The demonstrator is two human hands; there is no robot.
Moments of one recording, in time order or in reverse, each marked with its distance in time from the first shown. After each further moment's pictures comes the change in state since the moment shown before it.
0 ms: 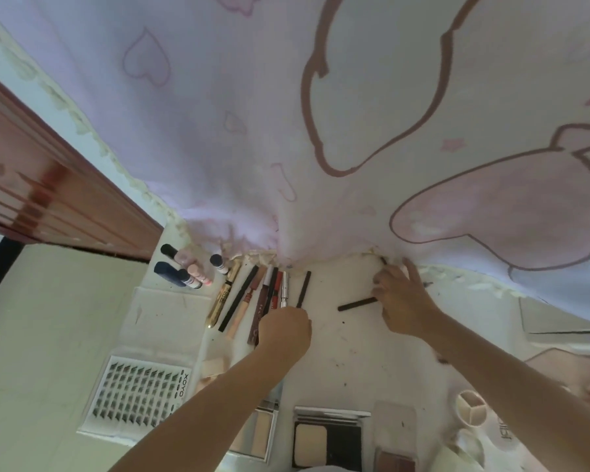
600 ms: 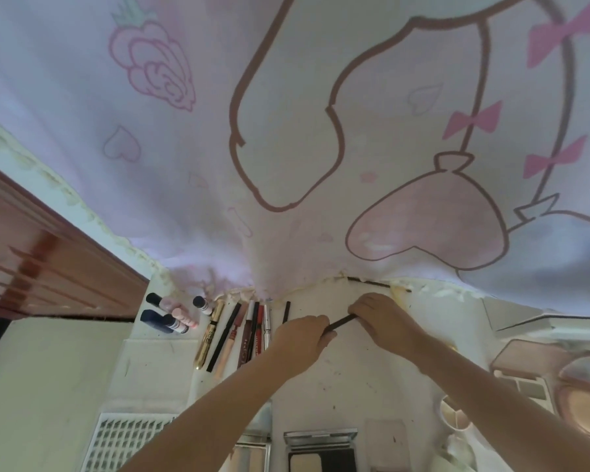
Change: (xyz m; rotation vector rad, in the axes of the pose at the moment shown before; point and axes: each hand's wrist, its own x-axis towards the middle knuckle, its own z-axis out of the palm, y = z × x) left_hand -0.008 0.034 -0.039 -0.139 0.124 0.380; right_hand -0.026 0.006 -0.005 0.372 0.270 -0.046
